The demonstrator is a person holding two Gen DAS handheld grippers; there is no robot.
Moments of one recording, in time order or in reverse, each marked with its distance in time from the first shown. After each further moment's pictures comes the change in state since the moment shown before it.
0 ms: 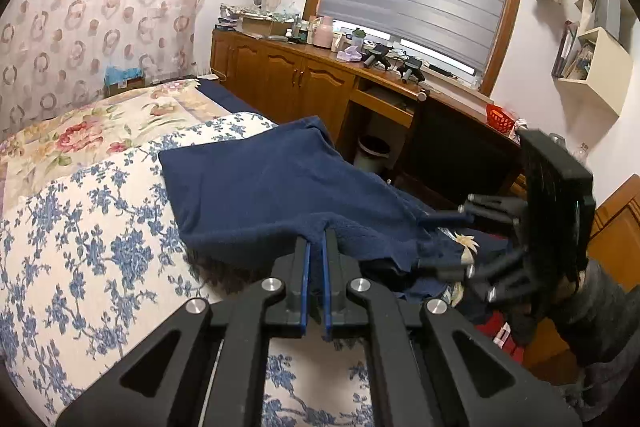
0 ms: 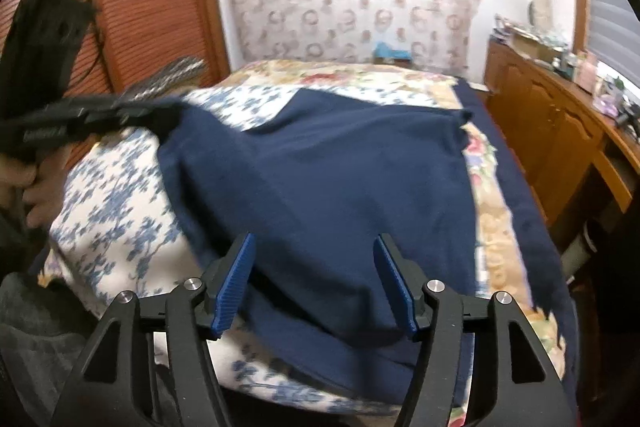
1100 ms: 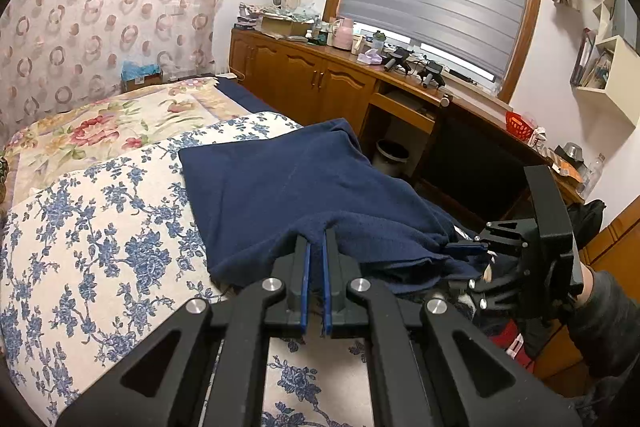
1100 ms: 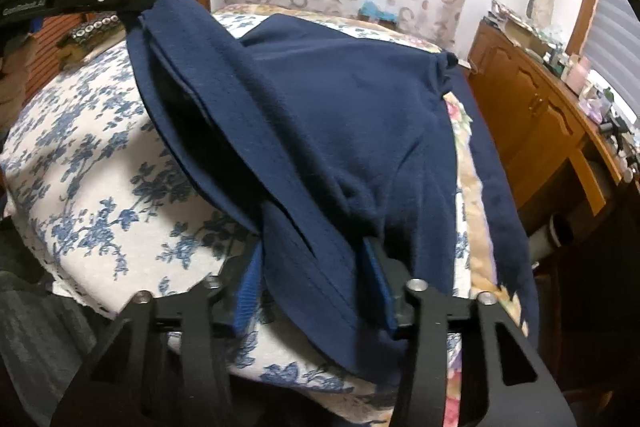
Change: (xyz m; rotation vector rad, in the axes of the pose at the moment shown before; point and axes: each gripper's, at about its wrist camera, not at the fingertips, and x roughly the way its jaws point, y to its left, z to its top) left arm 0.007 0.014 -0.002 -0.035 -0.011 0.061; right arm 0.027 -0.021 -0.034 -0.093 0.171 -0.151
